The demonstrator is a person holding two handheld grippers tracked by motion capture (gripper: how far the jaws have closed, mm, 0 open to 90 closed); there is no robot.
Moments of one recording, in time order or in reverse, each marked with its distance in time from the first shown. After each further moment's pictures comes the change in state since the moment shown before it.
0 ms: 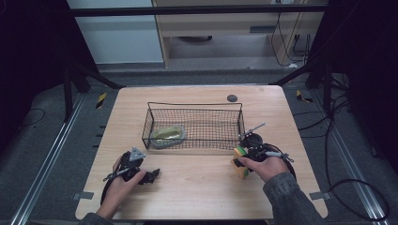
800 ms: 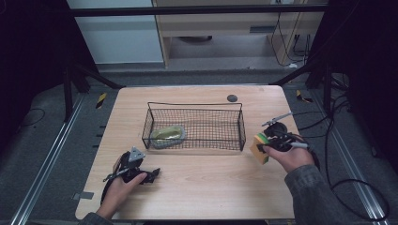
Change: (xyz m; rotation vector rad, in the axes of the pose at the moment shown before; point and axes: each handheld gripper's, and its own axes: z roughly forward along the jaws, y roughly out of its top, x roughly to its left) left arm 0.002 -0.002 0.002 -0.028 -0.006 0.006; right arm -0.061 -0.003 -0.040 -0.102 -0.055 -0.013
